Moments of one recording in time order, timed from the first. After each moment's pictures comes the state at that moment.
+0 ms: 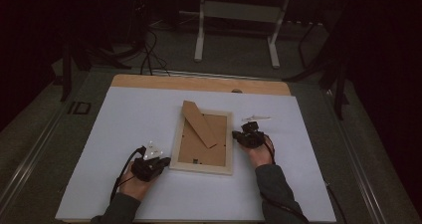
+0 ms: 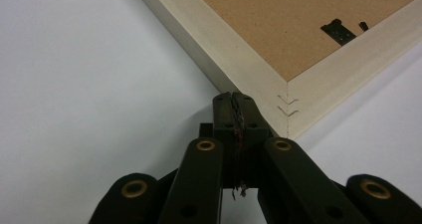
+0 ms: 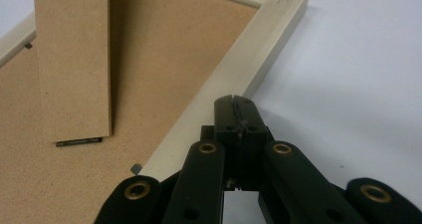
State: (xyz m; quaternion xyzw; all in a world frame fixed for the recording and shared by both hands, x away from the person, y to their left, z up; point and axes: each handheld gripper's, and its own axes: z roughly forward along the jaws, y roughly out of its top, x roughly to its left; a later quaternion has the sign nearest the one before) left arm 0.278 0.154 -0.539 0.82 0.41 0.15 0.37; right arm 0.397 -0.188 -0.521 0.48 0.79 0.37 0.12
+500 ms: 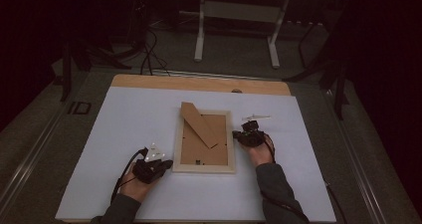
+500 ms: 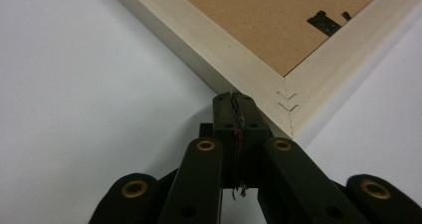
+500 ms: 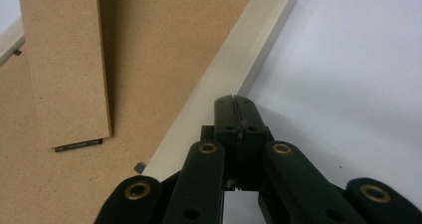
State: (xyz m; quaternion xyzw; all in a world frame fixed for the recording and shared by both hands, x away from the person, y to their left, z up) left arm 0.274 0.149 -0.538 0.83 0.39 0.13 0.38; right arm 0.401 -0.191 -0.521 0.48 0.79 0.37 0.11
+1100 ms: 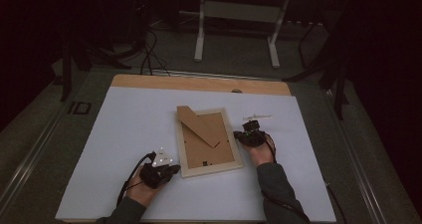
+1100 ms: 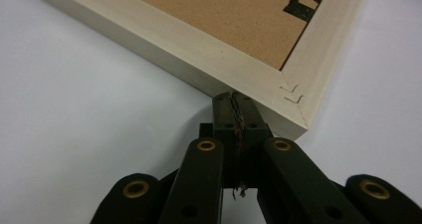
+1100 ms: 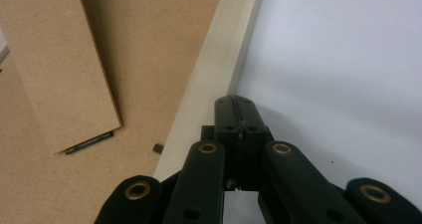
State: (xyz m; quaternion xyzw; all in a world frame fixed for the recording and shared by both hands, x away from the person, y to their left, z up) left arm 0.264 0.126 -0.538 0.84 0.36 0.12 0.38; right arm 0.402 -0.194 -0.522 0.49 0.79 0.36 0.11
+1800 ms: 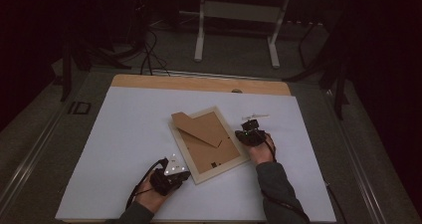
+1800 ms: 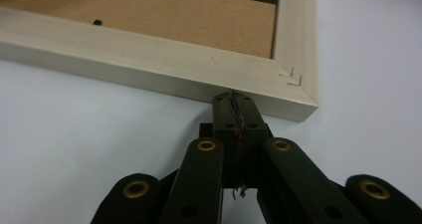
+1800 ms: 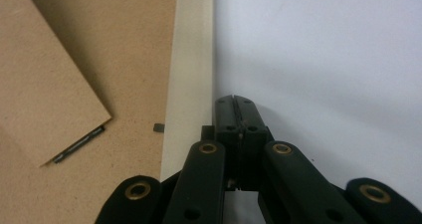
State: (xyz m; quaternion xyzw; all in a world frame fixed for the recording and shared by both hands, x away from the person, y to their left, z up) left arm 0.249 0.096 -0.538 0.86 0.32 0.12 0.38; right arm 0.405 -0.191 -0.522 0.50 0.79 0.33 0.14
